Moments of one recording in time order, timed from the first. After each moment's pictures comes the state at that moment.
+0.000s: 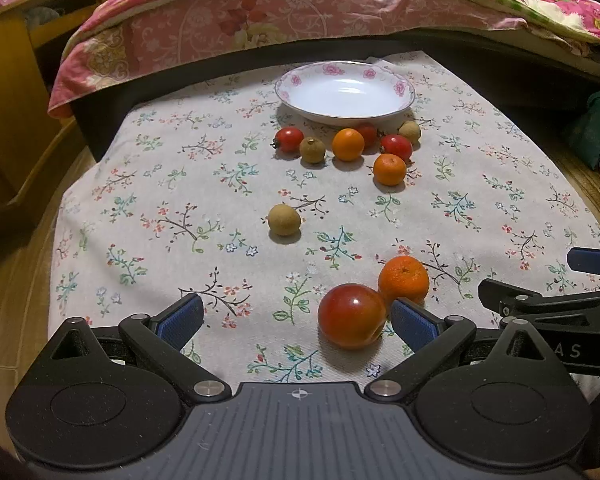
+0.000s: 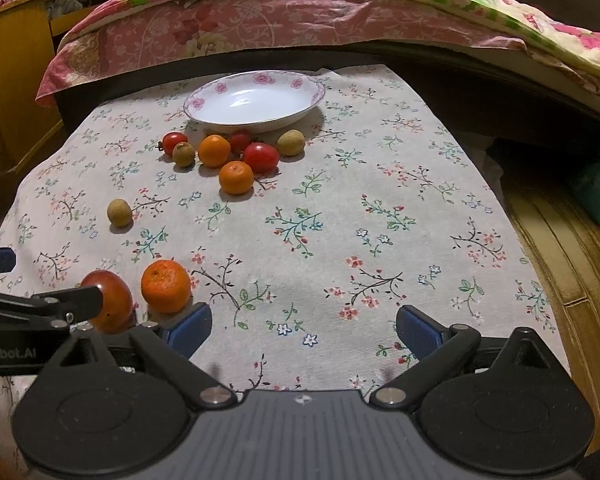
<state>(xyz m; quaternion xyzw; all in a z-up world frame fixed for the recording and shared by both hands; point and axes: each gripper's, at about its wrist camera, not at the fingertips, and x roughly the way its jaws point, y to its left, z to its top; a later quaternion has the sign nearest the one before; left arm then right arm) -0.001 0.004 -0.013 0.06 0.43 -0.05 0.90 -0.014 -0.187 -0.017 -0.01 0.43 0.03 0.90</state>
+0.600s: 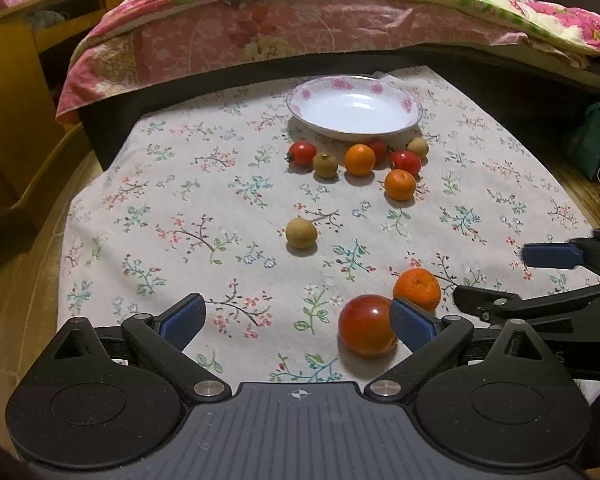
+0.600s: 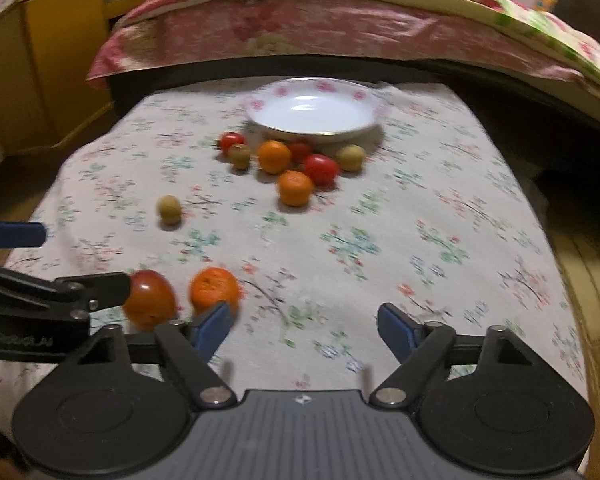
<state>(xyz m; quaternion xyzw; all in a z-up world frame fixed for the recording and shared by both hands) -0.004 0.022 -0.003 0.05 0.41 -0.05 0.91 -0.002 -0.169 -0.009 -0.04 0.42 0.12 0.90</state>
